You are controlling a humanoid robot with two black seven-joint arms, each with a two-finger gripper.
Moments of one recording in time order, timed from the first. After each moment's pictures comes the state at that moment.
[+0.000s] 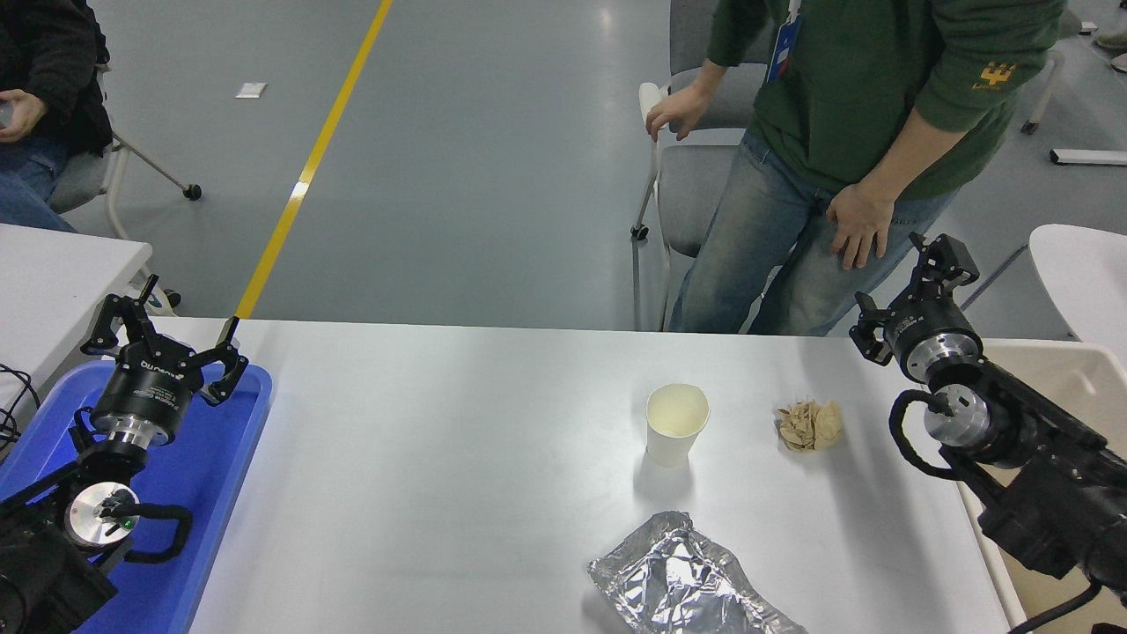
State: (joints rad) left arm -0.55 0.46 -0.59 -0.39 -0.23 -0.70 -0.59; right arm 0.67 -0.36 0.78 0.76 -0.10 -0.19 0.31
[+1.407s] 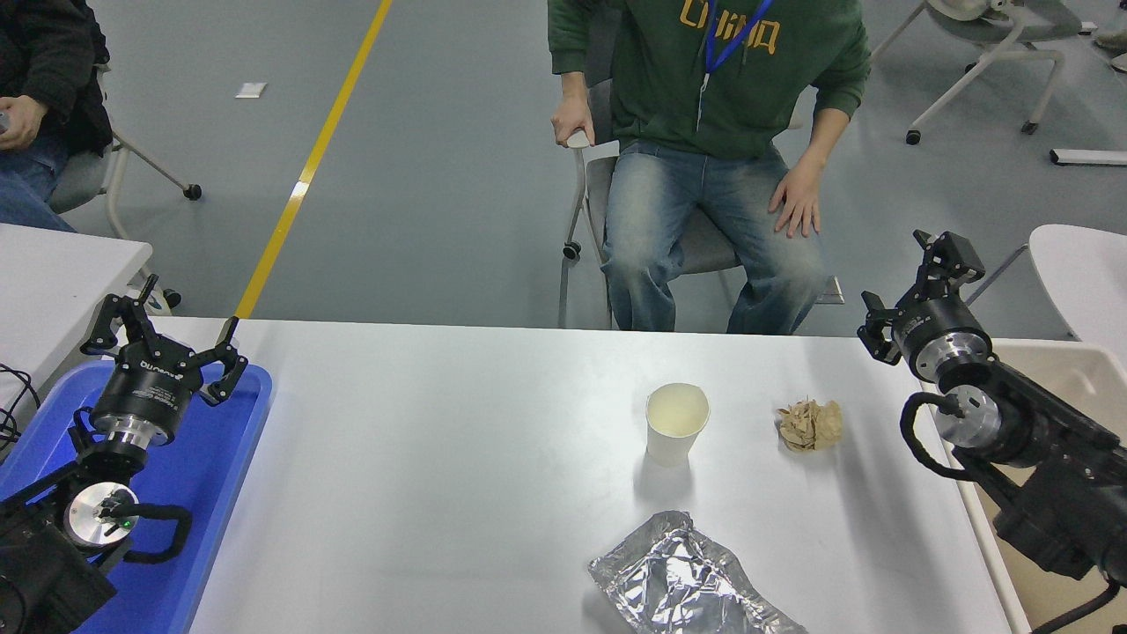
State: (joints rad) left arm -0.55 0.46 -0.59 -0.39 -0.23 -0.70 -0.59; right arm 0.67 -0.43 0.71 0.77 -0.10 -0.10 0.32
